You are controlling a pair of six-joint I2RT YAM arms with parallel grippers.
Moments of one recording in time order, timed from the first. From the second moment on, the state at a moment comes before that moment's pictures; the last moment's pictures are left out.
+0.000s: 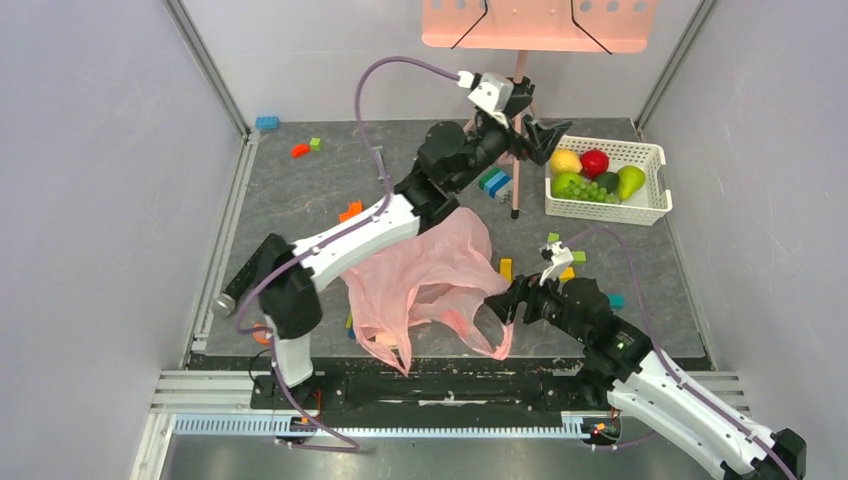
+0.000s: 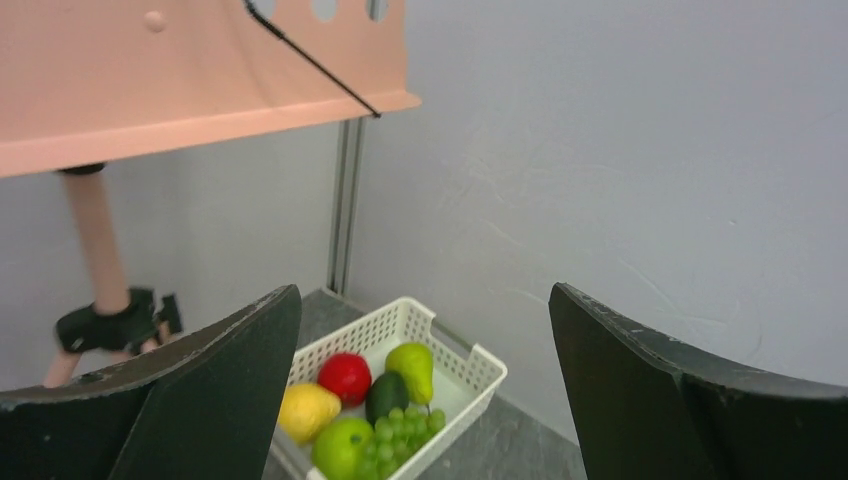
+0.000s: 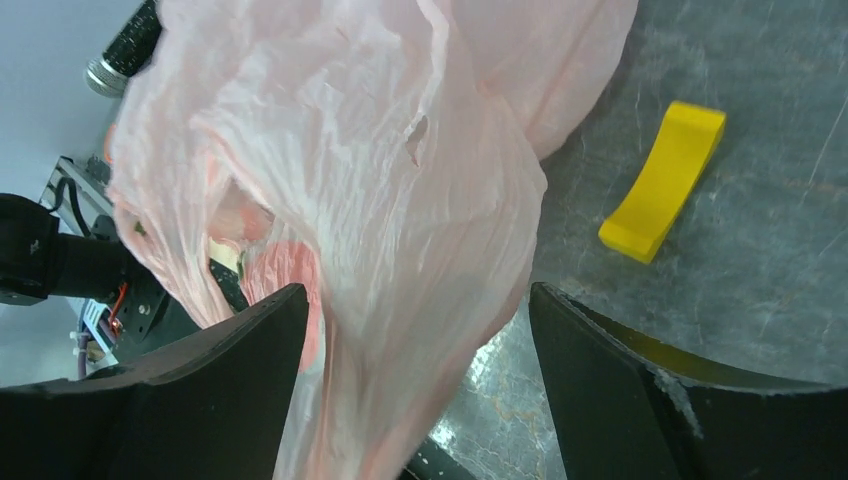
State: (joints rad) left arm -0.90 1.94 1.81 0.52 0.02 -0.19; right arm 0.72 0.47 0.27 -0.17 -0.03 0.54
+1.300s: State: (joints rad) left arm -0.90 0.49 0.67 -0.39 -0.50 -0.45; right arm 0.72 1.11 0.65 -0.27 -0.07 0.24
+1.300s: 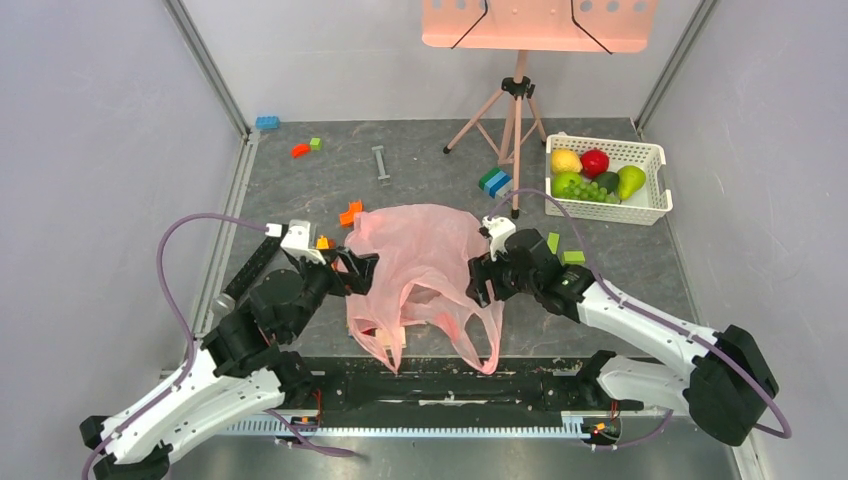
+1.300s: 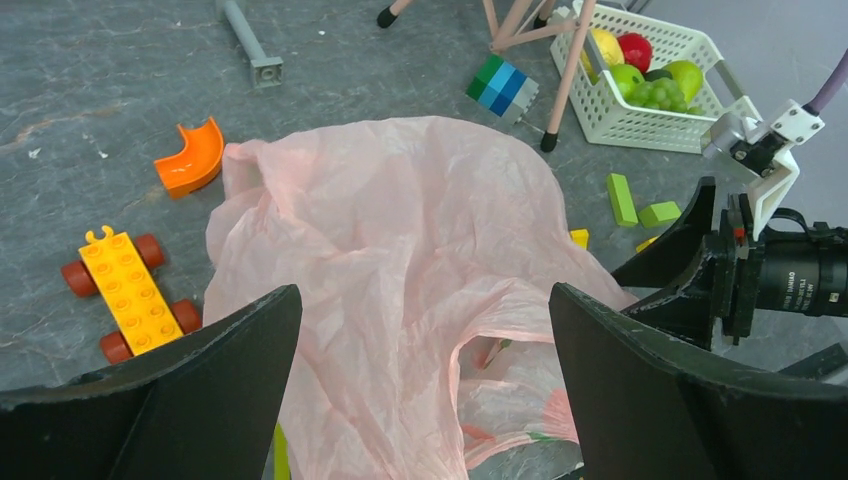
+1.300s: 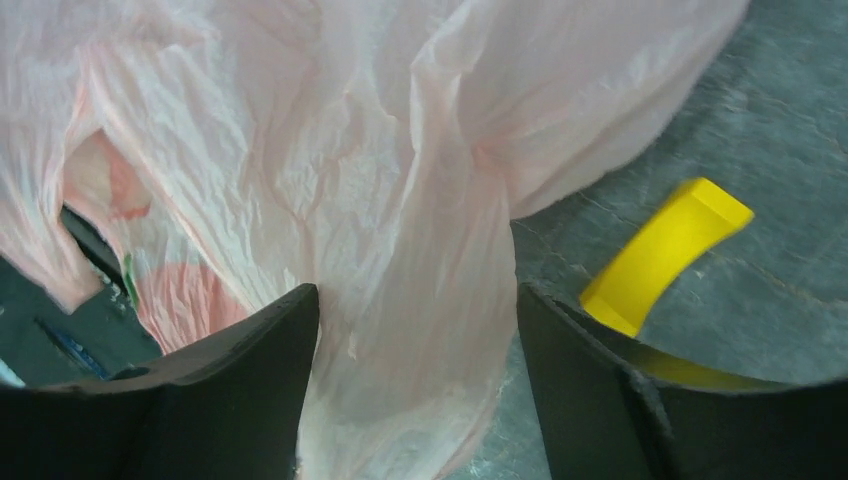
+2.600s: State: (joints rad) left arm -0.90 0.39 0.66 -0.48 -0.58 -0.48; right arm 0.72 1.07 1.00 -0.39 0.01 0.19
